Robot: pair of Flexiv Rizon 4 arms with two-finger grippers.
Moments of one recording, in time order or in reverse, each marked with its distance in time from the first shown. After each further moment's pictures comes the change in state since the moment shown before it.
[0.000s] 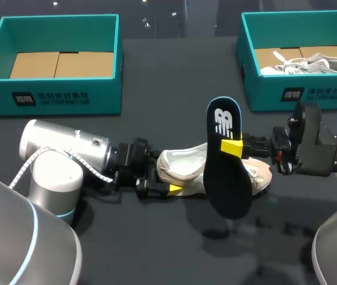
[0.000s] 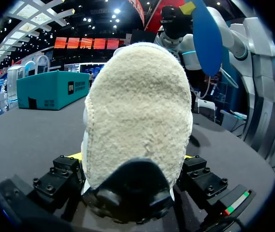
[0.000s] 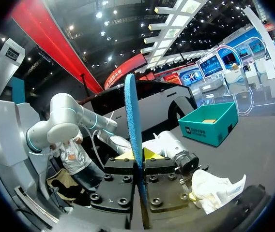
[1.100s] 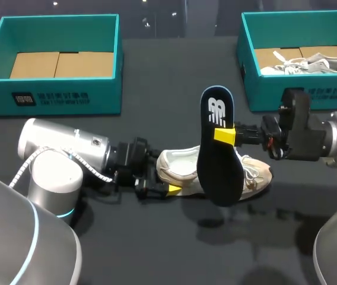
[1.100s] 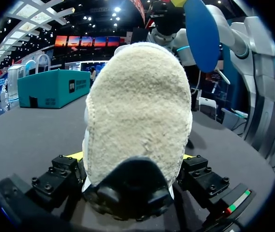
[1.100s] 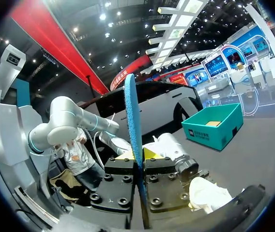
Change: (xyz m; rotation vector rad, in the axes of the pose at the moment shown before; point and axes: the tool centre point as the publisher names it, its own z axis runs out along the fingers) left arm -0.002 0.002 -0.004 -0.029 -0.016 -0.002; right arm -0.023 0.009 0.014 -0.007 0.065 0.006
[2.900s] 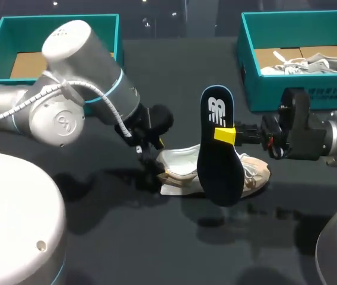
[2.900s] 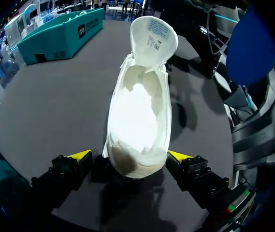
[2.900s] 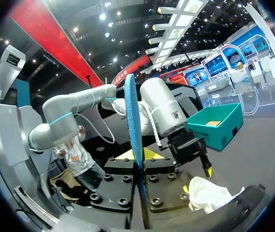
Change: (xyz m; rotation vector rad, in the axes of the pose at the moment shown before) left arm 0.001 -0.042 -0.067 -0.779 -0.113 -0.151; right arm 0.000 0.001 0.000 0.002 0.001 0.001
